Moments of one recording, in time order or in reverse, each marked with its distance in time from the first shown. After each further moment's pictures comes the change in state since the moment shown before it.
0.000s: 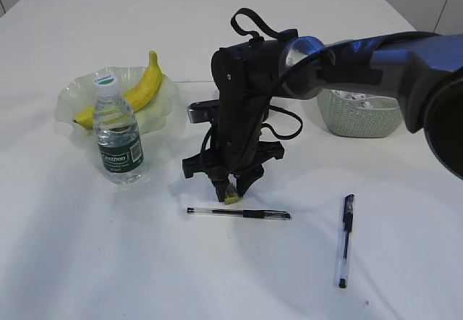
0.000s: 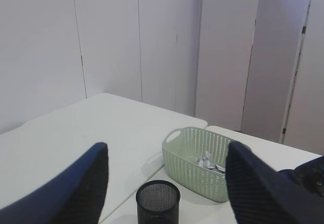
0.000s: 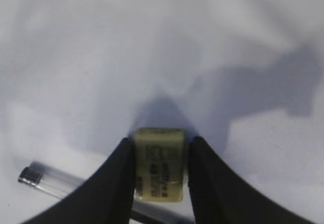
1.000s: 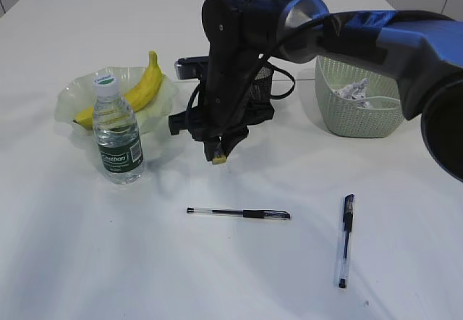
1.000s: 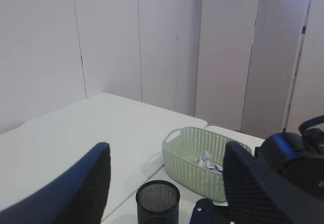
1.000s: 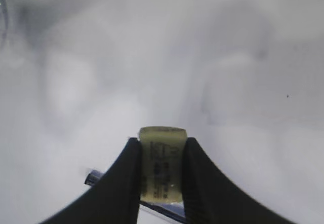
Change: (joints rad) left arm 0.000 0.000 0.000 0.000 0.000 0.000; right arm 0.000 0.005 -0.227 -0.011 0.127 -0.002
